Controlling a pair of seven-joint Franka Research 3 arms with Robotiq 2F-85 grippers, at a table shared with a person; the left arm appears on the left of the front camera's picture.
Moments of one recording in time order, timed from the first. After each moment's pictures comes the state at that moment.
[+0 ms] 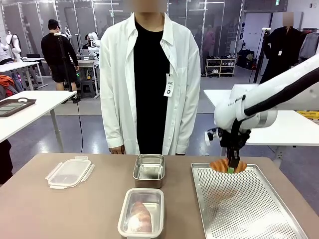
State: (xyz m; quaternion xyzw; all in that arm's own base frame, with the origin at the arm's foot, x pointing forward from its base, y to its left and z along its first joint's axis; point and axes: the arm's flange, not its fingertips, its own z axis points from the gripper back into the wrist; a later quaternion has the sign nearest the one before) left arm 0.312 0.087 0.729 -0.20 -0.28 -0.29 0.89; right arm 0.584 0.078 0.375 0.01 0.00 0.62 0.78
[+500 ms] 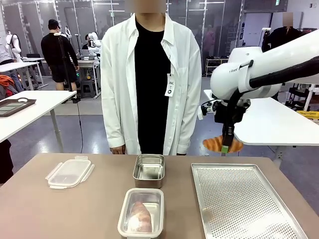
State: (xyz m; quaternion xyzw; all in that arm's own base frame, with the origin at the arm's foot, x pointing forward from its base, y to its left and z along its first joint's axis) left arm 0.312 0.087 0.729 -0.20 -0.28 -0.29 0.89; right arm 0.555 0.127 0.471 0.00 -0.03 0.60 0.80
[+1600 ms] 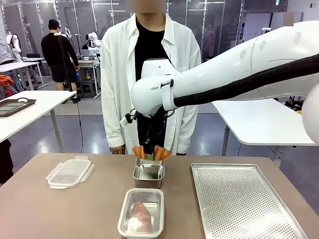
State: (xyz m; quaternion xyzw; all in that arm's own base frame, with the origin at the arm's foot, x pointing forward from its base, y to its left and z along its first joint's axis) left arm 0.312 0.087 0.729 -0.20 -0.28 -0.29 0.89; right arm 0.551 0.385 0.439 0.01 -0.03 0.57 0.82
